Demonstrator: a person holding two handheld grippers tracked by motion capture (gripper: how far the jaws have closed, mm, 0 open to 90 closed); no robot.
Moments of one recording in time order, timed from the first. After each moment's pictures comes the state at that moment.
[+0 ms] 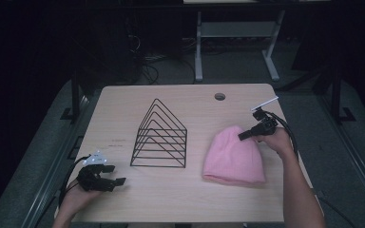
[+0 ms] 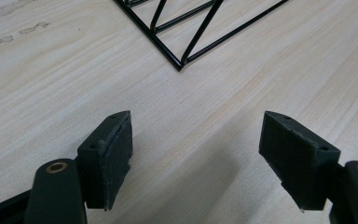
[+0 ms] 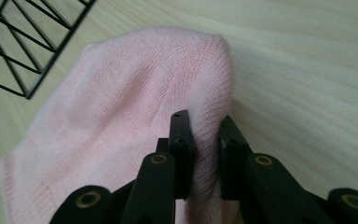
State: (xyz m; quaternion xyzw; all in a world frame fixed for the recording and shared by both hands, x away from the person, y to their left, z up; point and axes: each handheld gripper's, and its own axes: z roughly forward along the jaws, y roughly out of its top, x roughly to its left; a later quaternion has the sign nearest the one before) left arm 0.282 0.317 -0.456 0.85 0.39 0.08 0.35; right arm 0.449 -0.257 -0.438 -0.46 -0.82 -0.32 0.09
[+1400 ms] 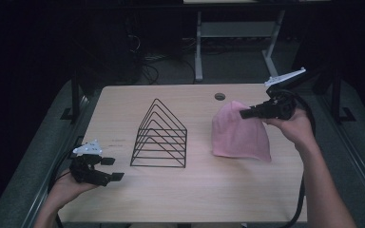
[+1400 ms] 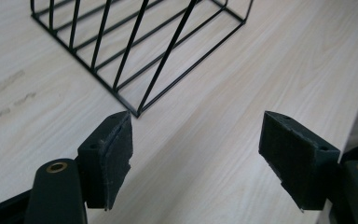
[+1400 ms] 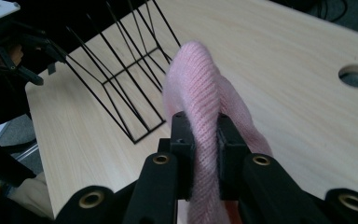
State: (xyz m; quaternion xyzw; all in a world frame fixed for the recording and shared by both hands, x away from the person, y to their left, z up) left arm 0.284 0.307 -0.386 0.87 0.33 0.04 0.37; right arm 0.391 -0.239 -0.286 -0.35 -0.83 -0.44 -0.01
